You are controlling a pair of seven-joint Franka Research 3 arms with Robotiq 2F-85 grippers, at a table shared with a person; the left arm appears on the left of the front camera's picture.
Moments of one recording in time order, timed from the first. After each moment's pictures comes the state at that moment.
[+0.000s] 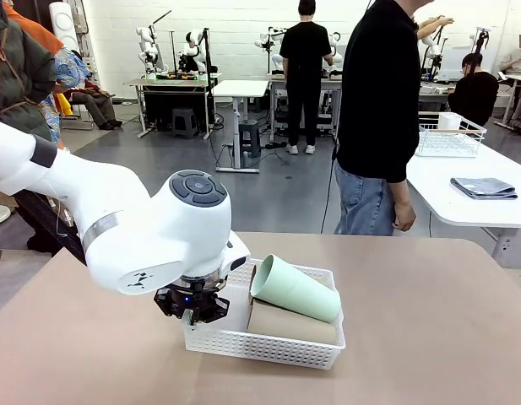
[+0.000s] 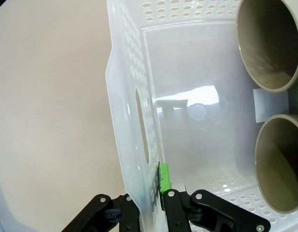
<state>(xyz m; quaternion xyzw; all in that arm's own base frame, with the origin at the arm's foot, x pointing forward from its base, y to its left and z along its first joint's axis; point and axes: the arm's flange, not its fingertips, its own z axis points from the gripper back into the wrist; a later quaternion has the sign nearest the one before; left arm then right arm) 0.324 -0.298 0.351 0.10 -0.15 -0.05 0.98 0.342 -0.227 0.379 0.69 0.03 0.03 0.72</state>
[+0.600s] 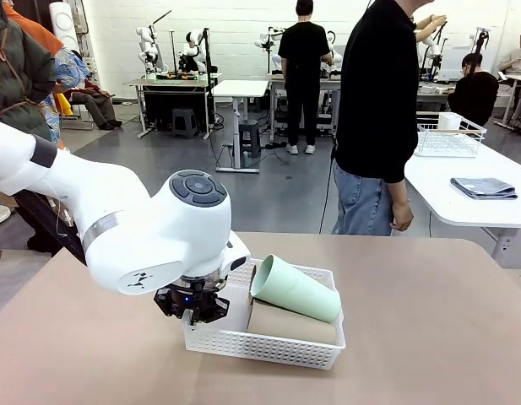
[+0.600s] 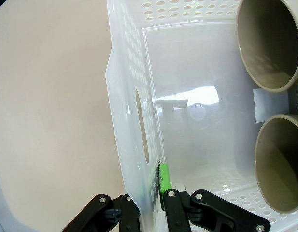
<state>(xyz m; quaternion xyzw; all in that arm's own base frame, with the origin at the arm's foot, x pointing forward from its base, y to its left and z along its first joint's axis) 0.324 -0.298 0.351 0.10 -0.15 -0.05 0.98 0.342 -0.234 0.387 0.68 0.03 0.02 0.73</state>
